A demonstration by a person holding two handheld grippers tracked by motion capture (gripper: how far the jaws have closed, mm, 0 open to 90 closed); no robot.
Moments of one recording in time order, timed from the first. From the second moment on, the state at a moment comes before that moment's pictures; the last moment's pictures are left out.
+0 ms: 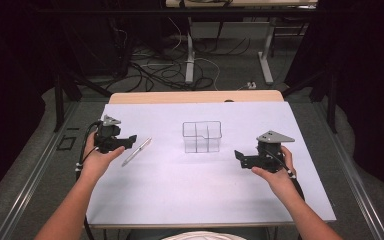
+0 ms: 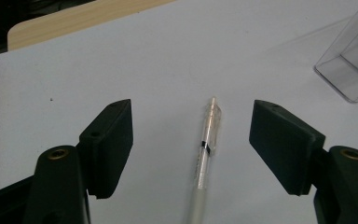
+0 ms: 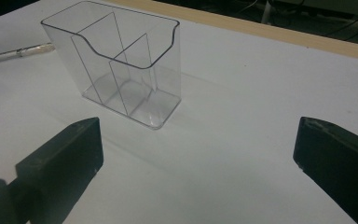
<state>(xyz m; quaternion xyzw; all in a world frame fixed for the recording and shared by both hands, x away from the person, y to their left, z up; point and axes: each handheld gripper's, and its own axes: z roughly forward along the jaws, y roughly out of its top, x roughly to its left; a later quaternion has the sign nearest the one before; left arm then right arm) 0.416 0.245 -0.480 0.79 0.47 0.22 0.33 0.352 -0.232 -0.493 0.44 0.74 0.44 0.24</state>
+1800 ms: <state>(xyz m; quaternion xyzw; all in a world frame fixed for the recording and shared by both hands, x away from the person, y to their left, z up) 0.439 0.231 -0.532 0.87 0.45 0.11 0.17 0.353 -0.233 -0.513 0.43 0.76 0.43 0.23</state>
